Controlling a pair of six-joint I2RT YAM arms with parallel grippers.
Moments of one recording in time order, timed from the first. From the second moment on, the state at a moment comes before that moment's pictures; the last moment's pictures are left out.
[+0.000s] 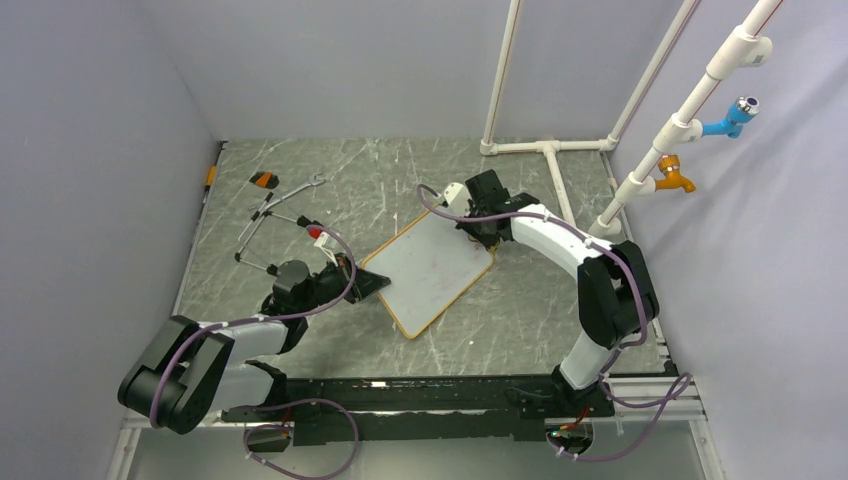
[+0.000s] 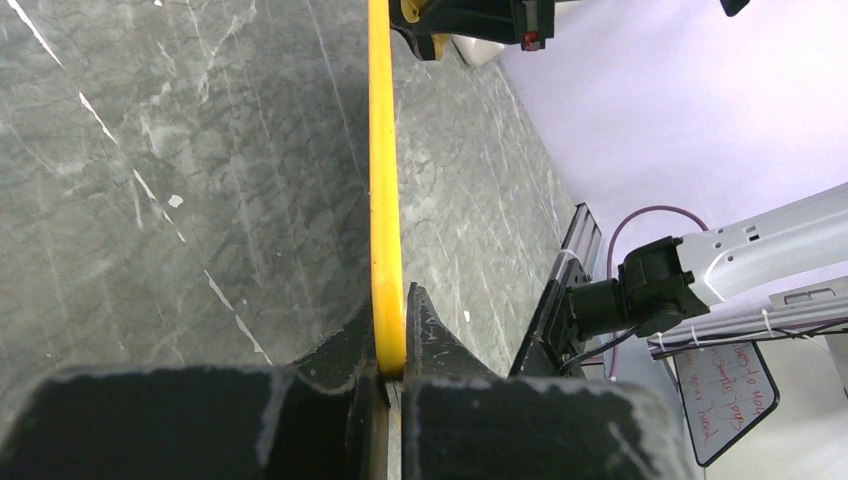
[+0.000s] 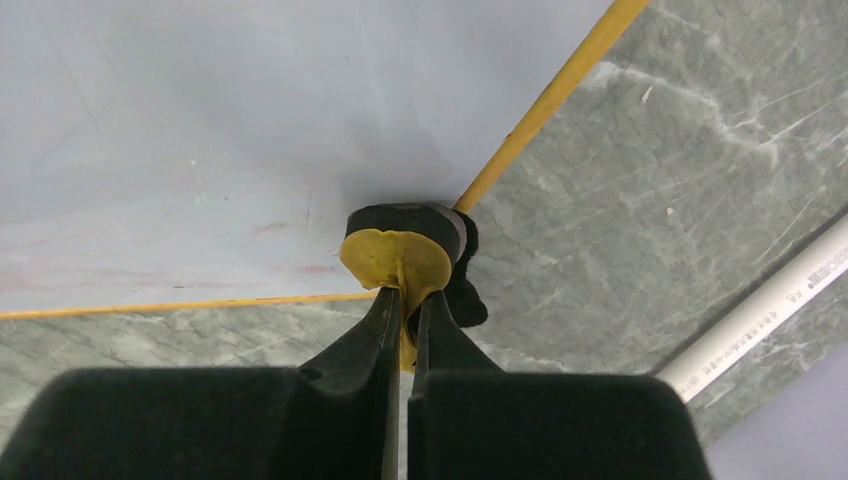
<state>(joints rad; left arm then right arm) -0.42 1.24 0.18 0.95 0.59 -0.78 0.49 1.69 1.20 -0.56 0.06 -0.50</state>
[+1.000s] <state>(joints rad) -0.42 1.26 0.18 0.98 0.60 -0.78 0.47 1.76 1.24 -0.74 -0.01 -0.53</state>
